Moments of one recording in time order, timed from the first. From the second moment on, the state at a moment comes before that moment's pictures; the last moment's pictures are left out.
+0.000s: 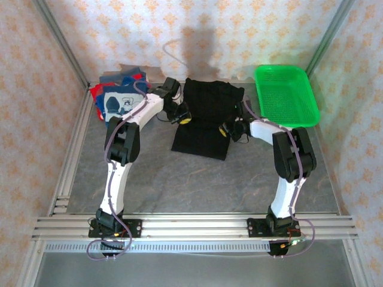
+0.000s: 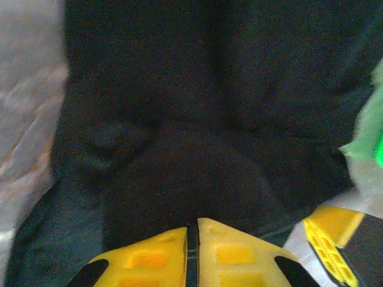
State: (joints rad) left arm -0.31 2.33 2.06 -0.86 0.45 -0.70; right arm 0.24 1.91 1.20 -0.23 -0.36 1.15
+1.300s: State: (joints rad) left arm -0.20 1.92 1.23 -0.59 0.66 -0.64; right arm 0.33 1.56 0.71 -0.17 -0.43 1.17
